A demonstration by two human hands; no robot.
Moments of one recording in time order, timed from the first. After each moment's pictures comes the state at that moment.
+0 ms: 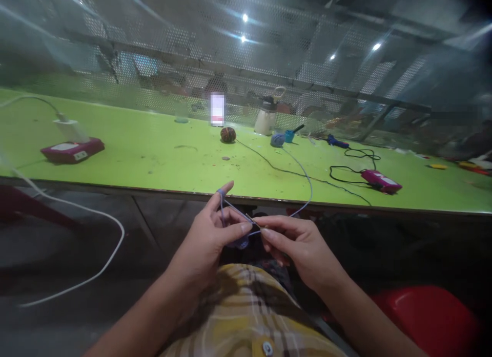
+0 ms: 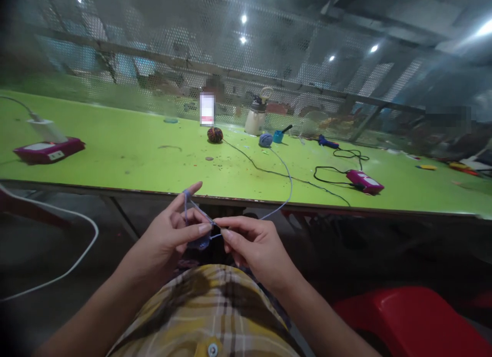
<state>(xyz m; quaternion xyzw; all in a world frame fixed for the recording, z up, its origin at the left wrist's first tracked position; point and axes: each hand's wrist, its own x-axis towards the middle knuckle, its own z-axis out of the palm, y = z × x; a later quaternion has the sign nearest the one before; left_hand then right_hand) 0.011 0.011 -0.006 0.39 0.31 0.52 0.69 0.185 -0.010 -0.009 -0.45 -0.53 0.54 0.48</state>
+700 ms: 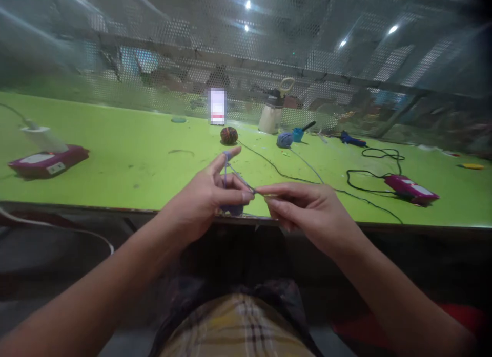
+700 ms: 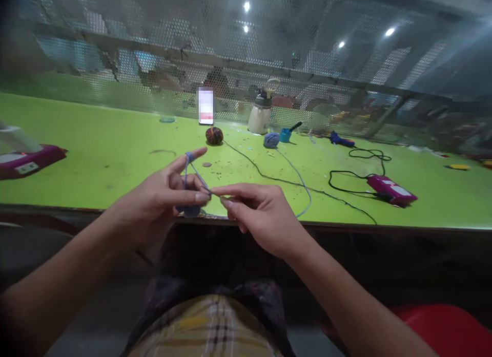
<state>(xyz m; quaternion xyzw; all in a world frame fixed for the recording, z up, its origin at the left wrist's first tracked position) 0.006 0.098 0.043 0.51 0.30 0.47 0.65 0.196 0.067 0.038 -0.43 -0.66 0.42 0.45</state>
